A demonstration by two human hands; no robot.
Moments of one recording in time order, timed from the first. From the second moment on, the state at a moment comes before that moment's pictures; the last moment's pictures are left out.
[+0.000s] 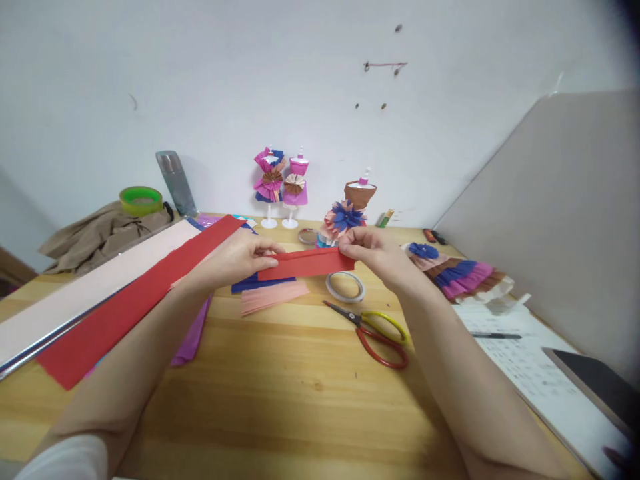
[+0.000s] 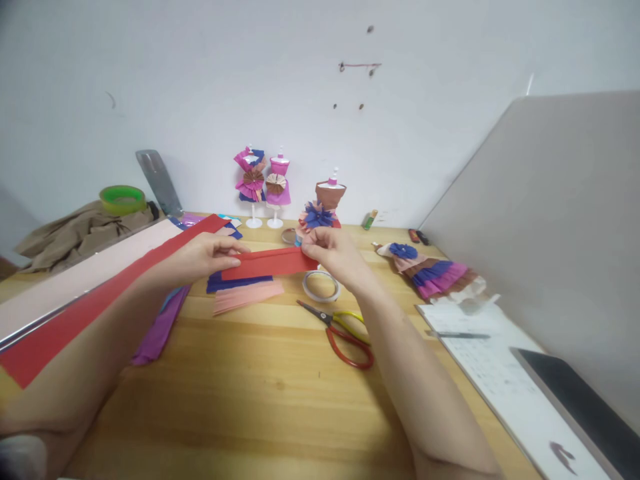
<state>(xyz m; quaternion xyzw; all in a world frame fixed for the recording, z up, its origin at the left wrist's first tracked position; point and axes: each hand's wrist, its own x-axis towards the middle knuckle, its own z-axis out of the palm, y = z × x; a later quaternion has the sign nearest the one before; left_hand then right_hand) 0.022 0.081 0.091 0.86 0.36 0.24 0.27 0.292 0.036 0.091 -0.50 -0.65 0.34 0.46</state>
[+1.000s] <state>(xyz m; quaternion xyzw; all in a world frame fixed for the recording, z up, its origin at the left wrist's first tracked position) 0.048 0.054 0.098 0.85 0.35 0.23 0.31 0.264 0.024 0.089 -0.50 -0.68 0.33 0.42</state>
